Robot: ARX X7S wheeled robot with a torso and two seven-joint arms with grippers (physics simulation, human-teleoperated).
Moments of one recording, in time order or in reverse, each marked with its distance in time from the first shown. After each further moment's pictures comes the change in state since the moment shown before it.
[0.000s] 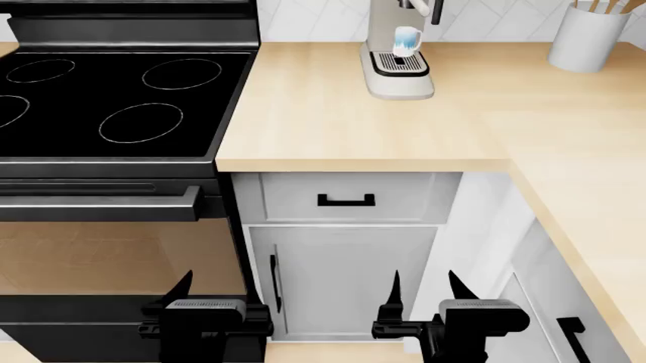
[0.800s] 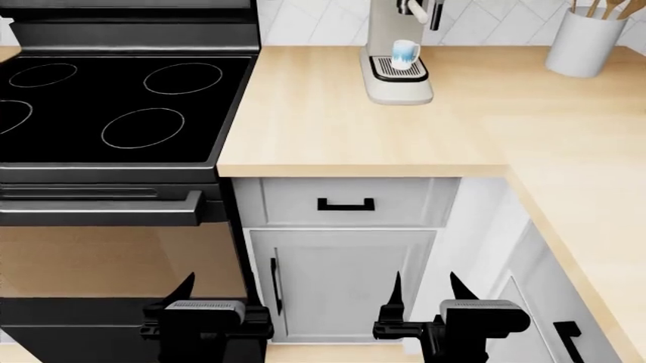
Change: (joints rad) left arm 0.001 -0.071 0.076 -0.001 -0.091 -0.008 -0.057; right arm 0.002 0.073 -0.082 -0.002 0.074 0.012 0.093
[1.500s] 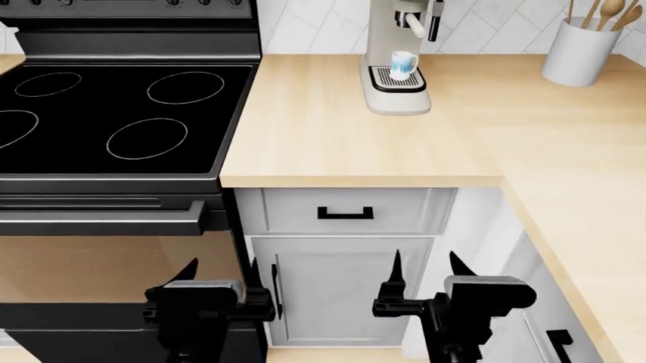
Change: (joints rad) left arm -0.053 -0.041 0.039 0.099 -0.100 -0.144 -0.041; right arm 0.065 0.044 -0.038 -0.099 0.093 0.121 0.039
